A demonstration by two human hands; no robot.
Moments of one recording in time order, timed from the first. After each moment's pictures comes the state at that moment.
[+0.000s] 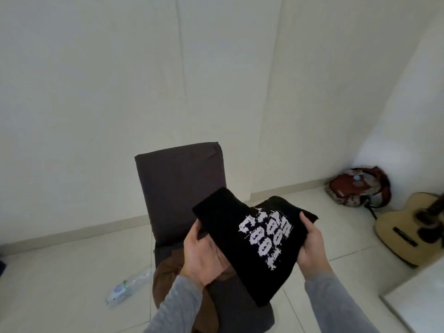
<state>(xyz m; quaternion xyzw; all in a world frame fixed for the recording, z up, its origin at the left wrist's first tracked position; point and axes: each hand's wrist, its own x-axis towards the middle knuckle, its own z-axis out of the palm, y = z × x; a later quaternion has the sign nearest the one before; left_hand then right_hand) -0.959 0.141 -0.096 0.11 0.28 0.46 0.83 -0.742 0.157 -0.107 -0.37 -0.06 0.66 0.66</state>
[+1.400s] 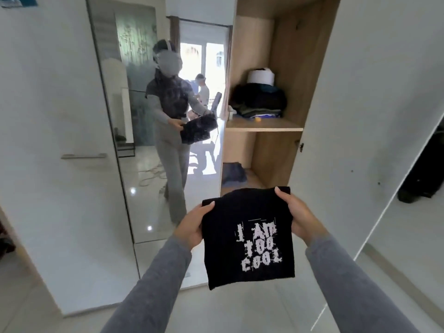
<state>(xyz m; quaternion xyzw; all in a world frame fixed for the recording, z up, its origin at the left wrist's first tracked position) -0.218 -0.419 -0.031 0.53 0.06 -0.15 0.83 -0.221 -0.658 0.014 -0.62 0.09 0.05 0.78</state>
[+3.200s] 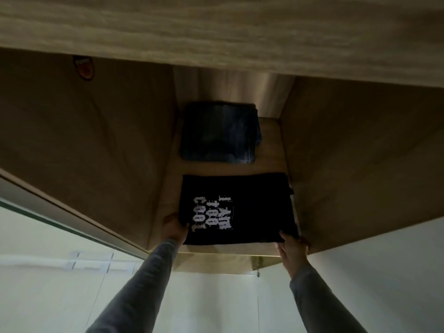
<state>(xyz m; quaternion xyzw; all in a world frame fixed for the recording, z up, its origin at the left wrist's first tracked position) 0.341 -0.595 -0.379 0.87 0.34 -0.14 0.32 0.374 -0.882 -0.374 -0.55 0.41 0.16 0.71</state>
